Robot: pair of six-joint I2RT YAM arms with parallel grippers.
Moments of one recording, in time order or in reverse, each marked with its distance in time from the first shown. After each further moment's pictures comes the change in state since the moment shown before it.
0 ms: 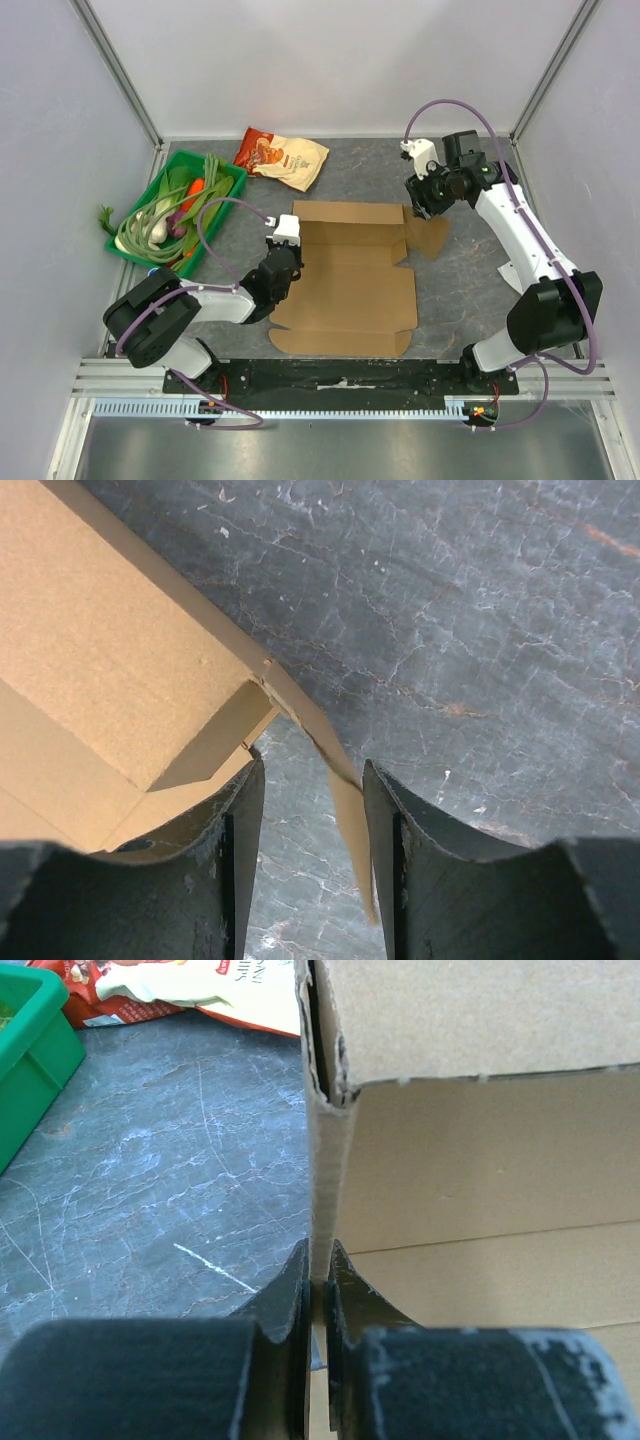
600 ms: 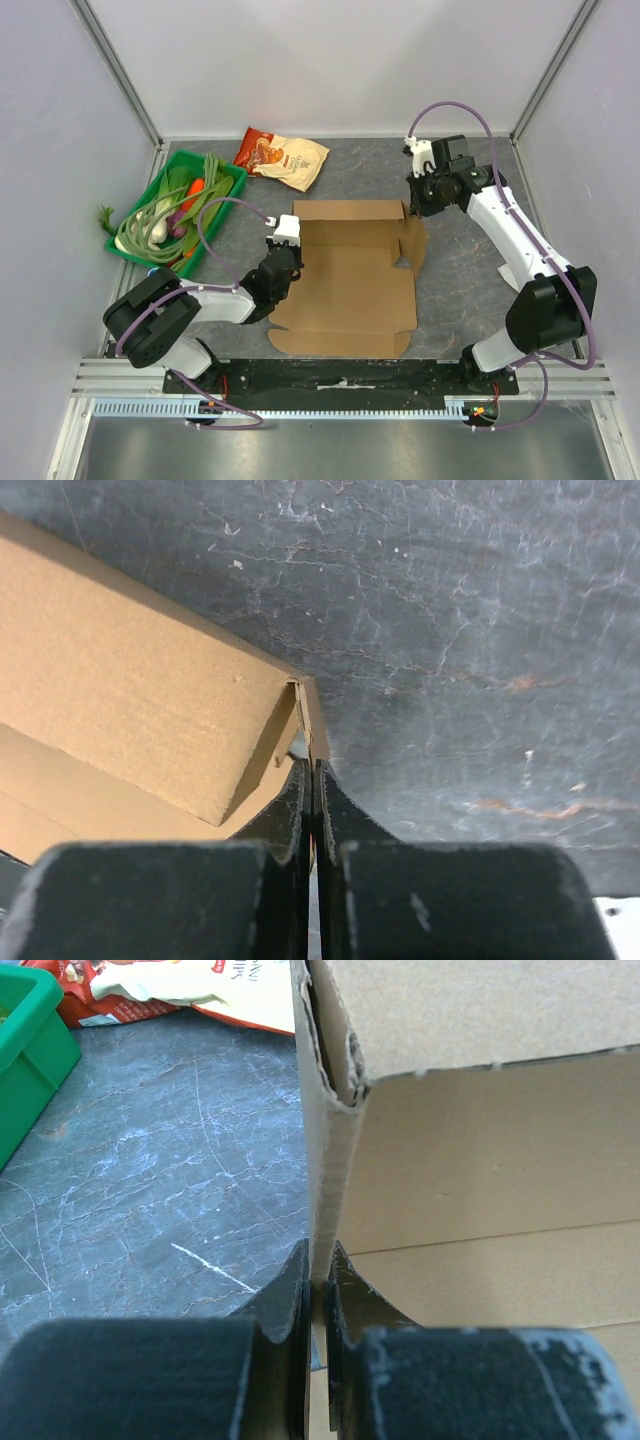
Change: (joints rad) left arm 0.001 0.000 -0.001 -0.001 0.016 0.001; right arm 0.047 0.012 -0.058 0.069 0.058 0.253
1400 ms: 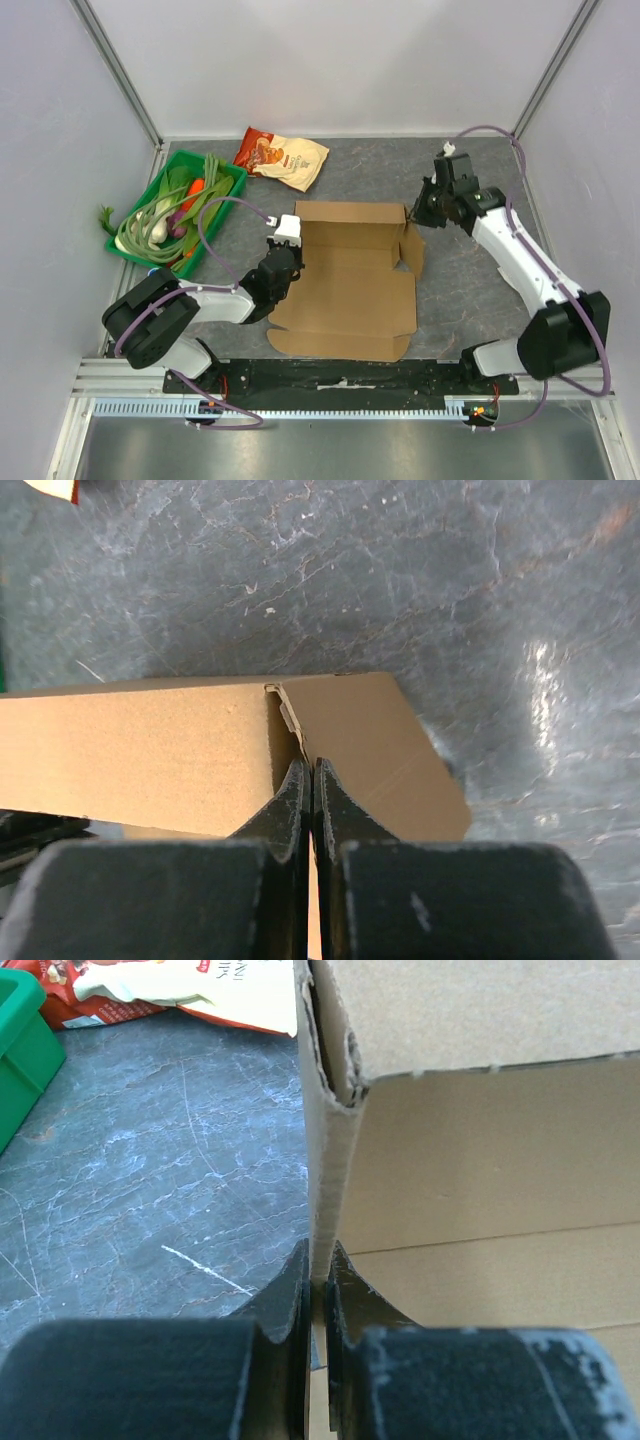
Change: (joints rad) left arm 0.000 -0.008 0.000 -0.007 0.030 -0.001; right arm 0.032 -0.105 -0.135 0.097 0.158 0.705
